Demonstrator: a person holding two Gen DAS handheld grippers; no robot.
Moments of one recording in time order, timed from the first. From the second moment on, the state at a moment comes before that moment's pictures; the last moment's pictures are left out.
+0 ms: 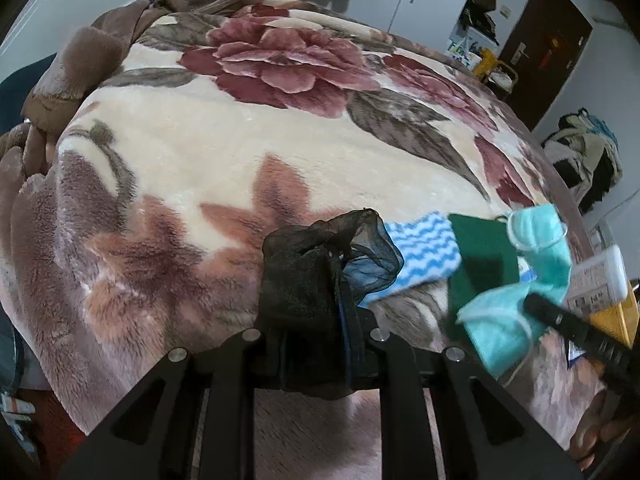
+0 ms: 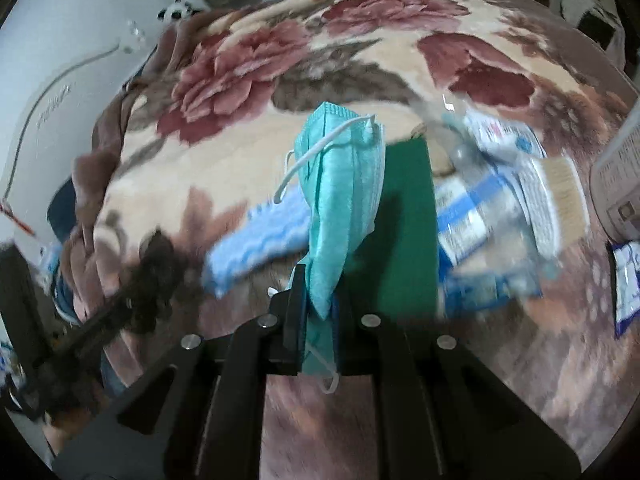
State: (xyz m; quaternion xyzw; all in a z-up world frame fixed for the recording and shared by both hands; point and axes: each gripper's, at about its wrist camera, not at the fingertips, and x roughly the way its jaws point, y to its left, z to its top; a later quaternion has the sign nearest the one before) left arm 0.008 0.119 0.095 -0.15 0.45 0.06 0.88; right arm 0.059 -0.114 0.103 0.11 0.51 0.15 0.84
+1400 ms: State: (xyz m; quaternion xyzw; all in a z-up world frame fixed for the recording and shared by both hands) left arm 0.107 -0.028 0.157 -0.05 0.49 -0.01 0.87; right arm 0.101 -0.220 0.164 0.13 0.50 0.07 0.86
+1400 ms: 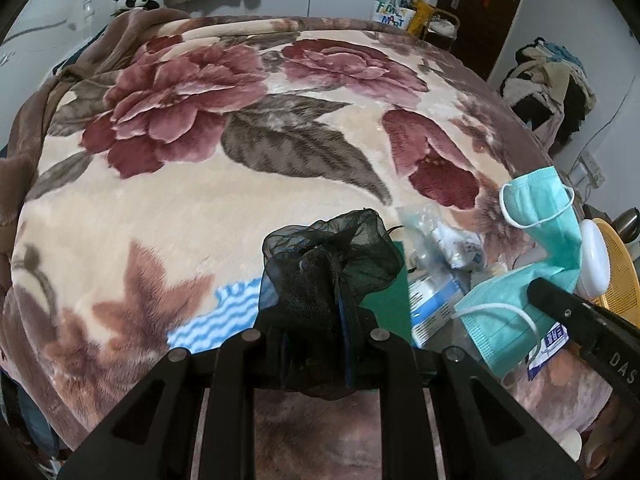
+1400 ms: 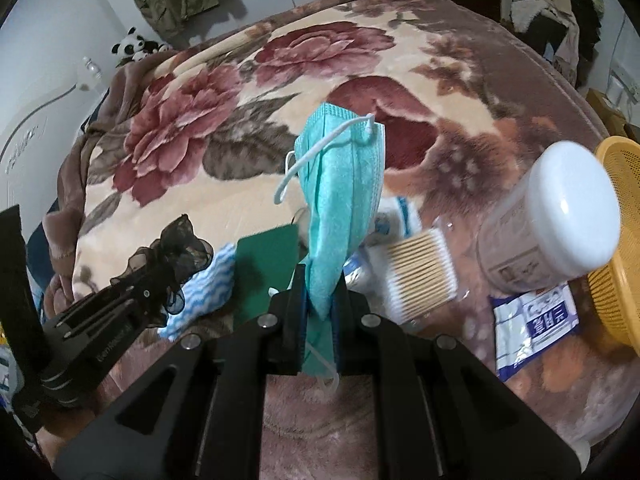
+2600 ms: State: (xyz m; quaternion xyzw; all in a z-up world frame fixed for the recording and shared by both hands) left arm 0.151 -0.224 0.235 0.01 0.47 -0.12 0.88; right arm 0.107 -0.386 0.232 0.20 0.45 0.00 0.87
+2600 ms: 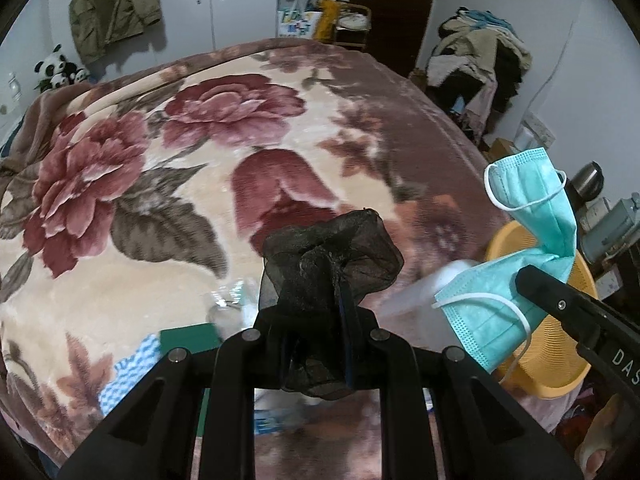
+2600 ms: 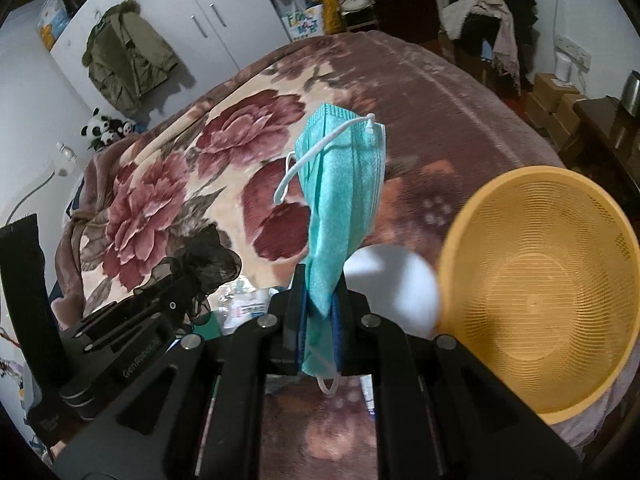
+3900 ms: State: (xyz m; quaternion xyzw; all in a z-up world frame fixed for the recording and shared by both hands) left arm 0.118 -0.449 0.218 0.06 0.48 -0.27 0.83; right arm 0.045 -0.566 0.207 0.25 0.45 -0.12 0.85
